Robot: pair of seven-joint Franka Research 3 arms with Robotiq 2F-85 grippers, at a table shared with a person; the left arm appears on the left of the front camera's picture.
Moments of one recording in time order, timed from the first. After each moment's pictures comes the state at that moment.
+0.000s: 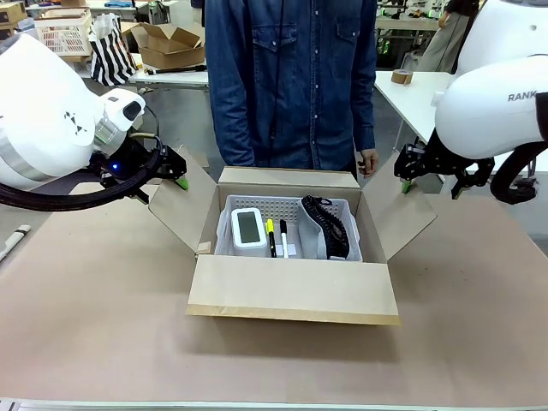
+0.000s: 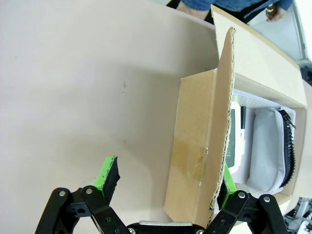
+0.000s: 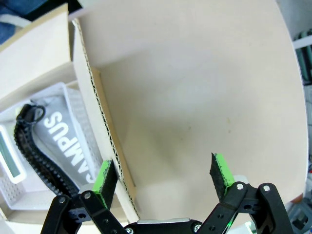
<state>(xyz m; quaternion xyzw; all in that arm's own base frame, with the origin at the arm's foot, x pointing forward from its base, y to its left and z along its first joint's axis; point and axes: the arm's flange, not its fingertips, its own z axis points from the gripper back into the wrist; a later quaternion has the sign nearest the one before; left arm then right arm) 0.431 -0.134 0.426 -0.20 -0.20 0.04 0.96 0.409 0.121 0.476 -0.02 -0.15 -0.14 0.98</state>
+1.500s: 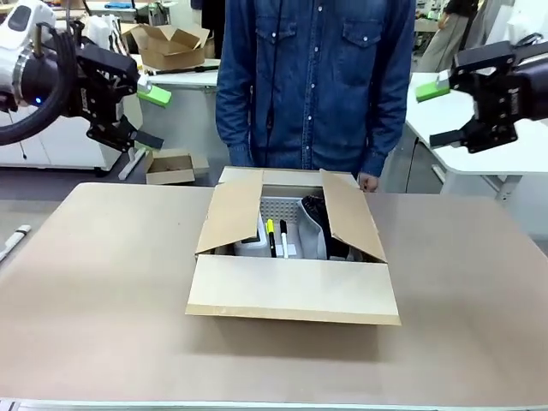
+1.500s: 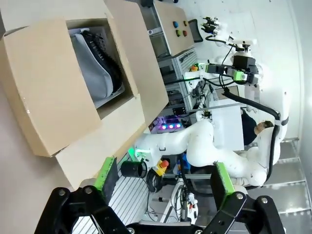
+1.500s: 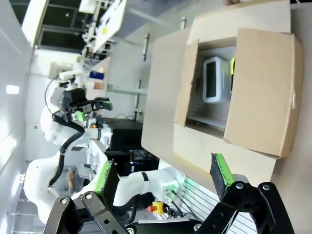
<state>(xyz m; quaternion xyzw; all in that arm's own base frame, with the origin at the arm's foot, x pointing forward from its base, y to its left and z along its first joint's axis) 0.372 -0.099 0.544 -0.56 -0.12 -0.17 0.80 0.310 0.076 0.576 0.48 -0.18 0.00 0.86</state>
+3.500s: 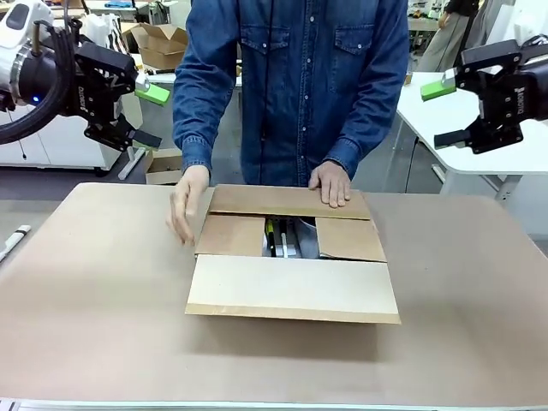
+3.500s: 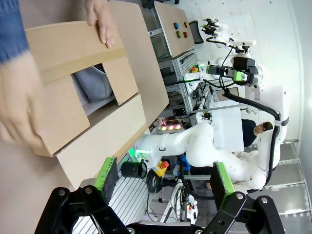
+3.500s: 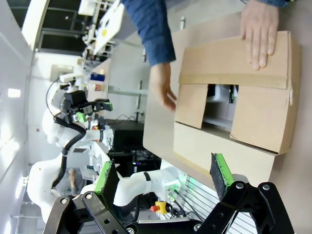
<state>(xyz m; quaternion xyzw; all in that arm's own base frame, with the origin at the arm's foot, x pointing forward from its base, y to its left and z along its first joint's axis) 0.372 -0.096 0.544 -0.56 -0.12 -0.17 0.81 0.310 0.069 0.574 0.49 -0.18 -0.01 0.85</state>
